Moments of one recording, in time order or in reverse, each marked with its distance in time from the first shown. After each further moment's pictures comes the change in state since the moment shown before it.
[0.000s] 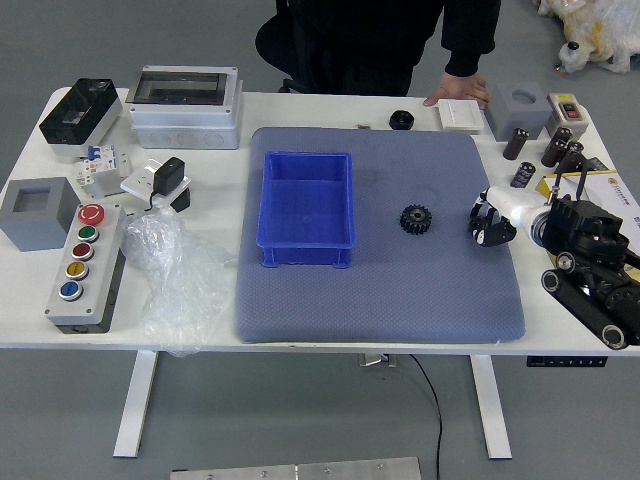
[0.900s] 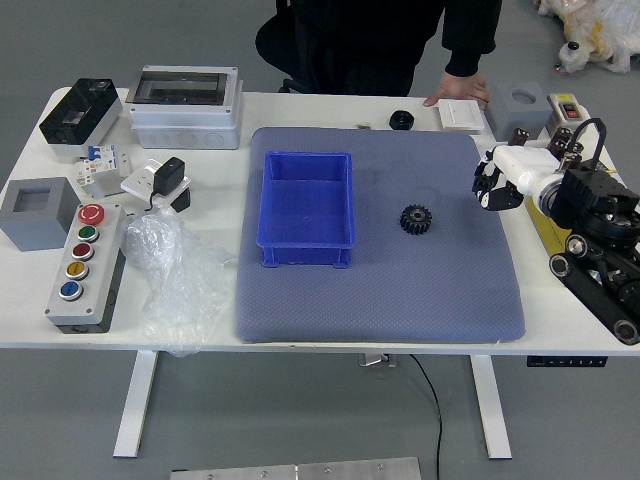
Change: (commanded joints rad) left arm 0.005 0.004 -0.008 0.000 0.000 -0.002 0.001; right arm -0.028 -0.023 0.146 0.206 -0.141 0.026 -0.066
